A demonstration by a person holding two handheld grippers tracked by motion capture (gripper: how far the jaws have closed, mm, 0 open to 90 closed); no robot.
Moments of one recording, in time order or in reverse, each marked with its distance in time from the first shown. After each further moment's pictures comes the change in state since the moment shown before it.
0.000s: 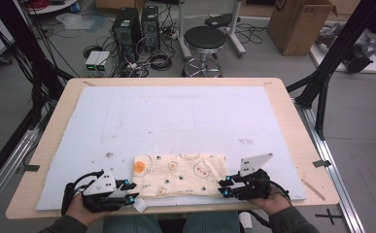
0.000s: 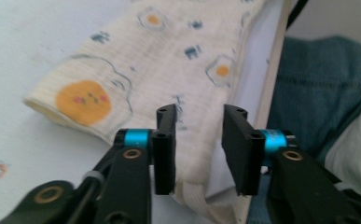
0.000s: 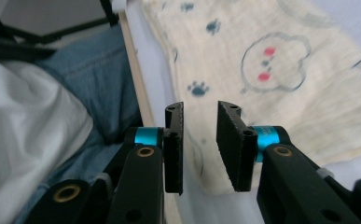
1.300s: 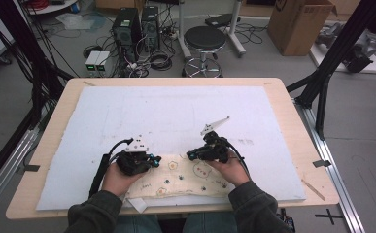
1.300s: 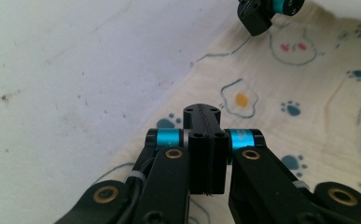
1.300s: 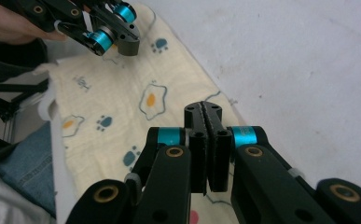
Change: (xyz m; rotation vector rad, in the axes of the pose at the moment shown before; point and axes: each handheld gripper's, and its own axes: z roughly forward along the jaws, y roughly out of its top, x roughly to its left) left arm 0.048 0.051 0.085 0.092 0.081 -0.144; right arm -0.072 0.080 0.089 0.051 -0.002 0.231
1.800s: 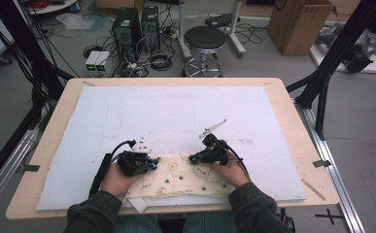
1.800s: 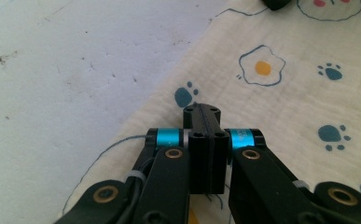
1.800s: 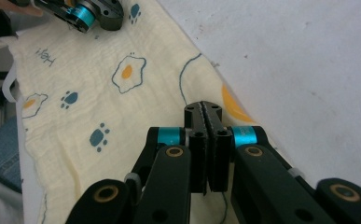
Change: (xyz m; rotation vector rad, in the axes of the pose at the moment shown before) left arm 0.004 -0.005 0.007 0.107 0.033 0.003; right arm -0.012 -0.013 0.010 0.067 -0.022 0.041
